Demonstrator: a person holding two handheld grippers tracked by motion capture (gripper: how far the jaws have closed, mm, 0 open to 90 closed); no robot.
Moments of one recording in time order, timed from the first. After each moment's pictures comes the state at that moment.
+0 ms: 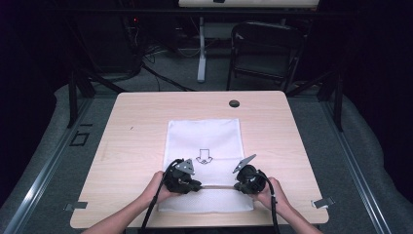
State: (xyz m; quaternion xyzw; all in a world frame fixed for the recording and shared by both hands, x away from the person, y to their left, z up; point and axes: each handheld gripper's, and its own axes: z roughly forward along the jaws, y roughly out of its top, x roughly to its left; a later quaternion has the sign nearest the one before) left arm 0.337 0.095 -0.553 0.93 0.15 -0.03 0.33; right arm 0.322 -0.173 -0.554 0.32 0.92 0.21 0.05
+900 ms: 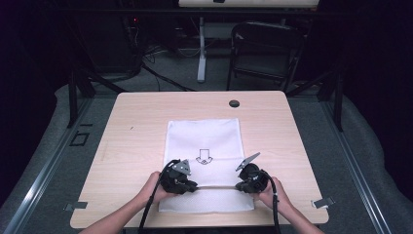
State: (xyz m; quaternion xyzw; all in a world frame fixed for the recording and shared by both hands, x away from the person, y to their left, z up) left arm 0.339 0.108 -0.557 0.93 0.15 -0.03 0.32; right arm 0.325 -0.181 -0.556 0.35 0.91 0.23 0.03
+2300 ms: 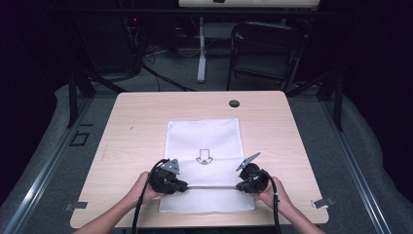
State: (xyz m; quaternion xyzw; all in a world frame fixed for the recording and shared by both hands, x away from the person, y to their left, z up) left arm 0.337 0.138 -0.553 0.93 0.17 -0.03 0.32; right arm 0.325 -0.182 -0.556 0.35 0.91 0.23 0.02
